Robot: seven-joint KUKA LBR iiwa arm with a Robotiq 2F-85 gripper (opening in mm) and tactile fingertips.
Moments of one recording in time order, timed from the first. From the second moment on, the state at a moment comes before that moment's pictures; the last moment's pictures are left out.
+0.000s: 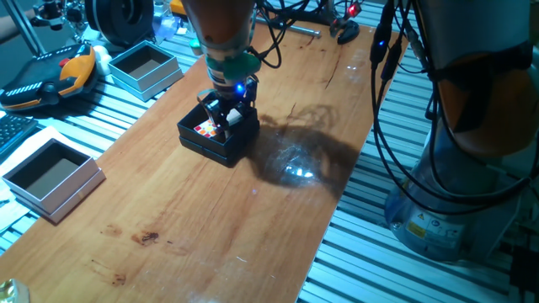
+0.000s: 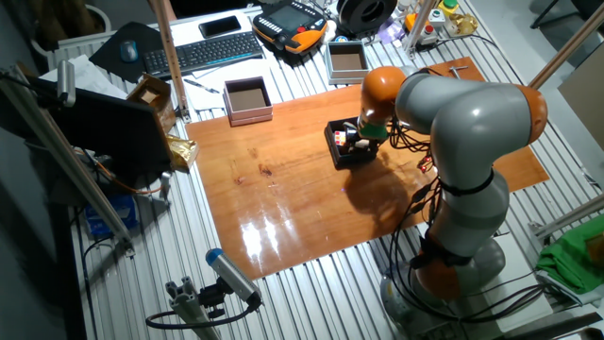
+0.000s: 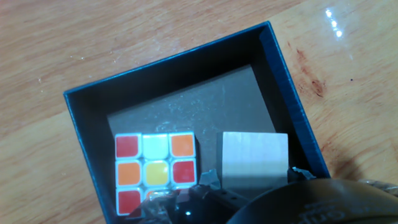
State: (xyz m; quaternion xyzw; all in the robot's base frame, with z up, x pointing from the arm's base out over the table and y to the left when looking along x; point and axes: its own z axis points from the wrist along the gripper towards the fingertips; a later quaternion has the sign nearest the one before) arm 0.515 -0.027 0.068 0.20 0.98 -0.04 0.06
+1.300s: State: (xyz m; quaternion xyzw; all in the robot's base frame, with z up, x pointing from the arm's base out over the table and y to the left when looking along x) arm 0.512 -0.030 0.066 0.20 0.98 -0.04 0.06
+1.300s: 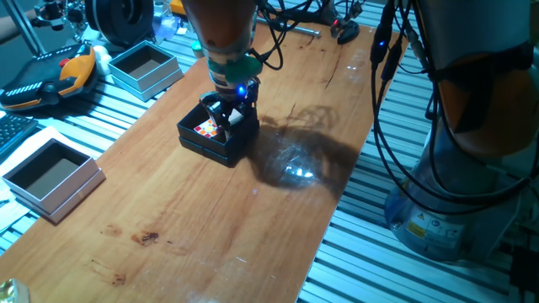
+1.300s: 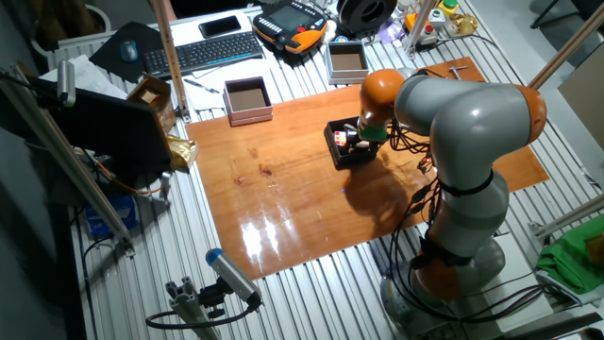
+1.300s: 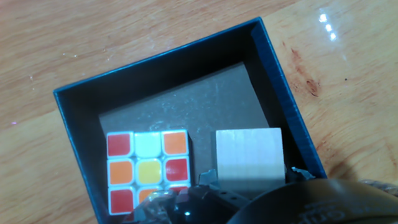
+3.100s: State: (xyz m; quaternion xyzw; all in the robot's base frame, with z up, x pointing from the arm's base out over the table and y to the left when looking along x) arm 0.511 0.047 0.179 0.25 0.97 -0.05 0.01
